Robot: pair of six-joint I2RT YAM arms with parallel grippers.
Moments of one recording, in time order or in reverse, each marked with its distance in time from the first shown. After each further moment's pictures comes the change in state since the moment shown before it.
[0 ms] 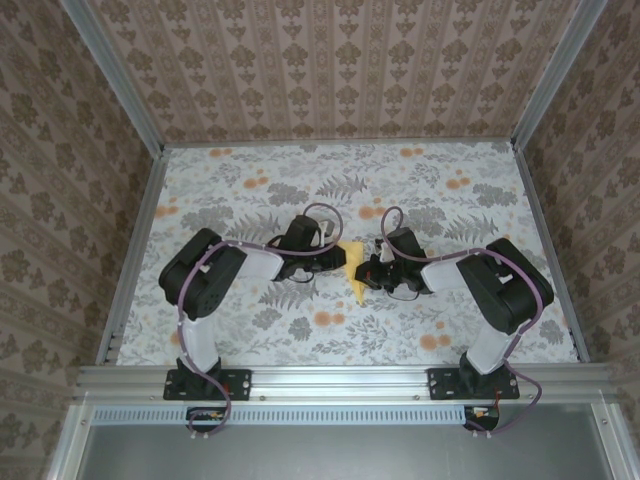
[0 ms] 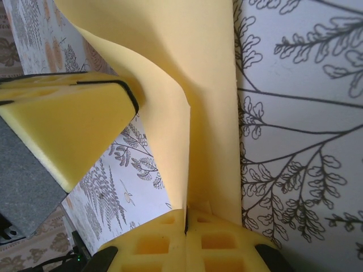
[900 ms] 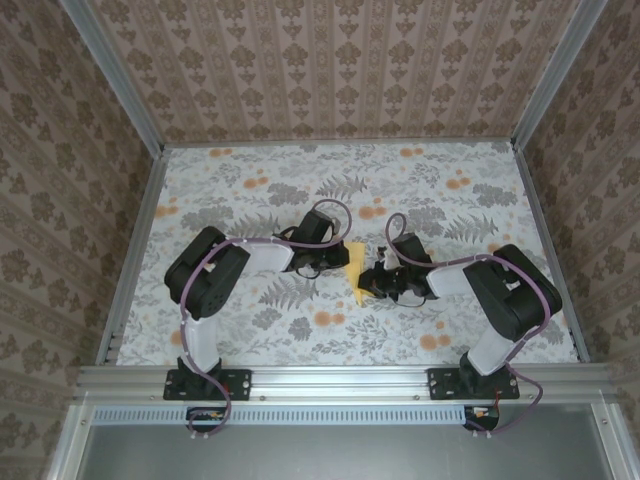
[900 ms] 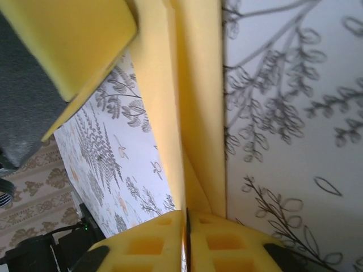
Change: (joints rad) left arm -0.045 0.024 0.143 -0.272 -0.114 -0.003; right arm -0.006 -0.057 -0.064 -0.042 -0.085 -0.007
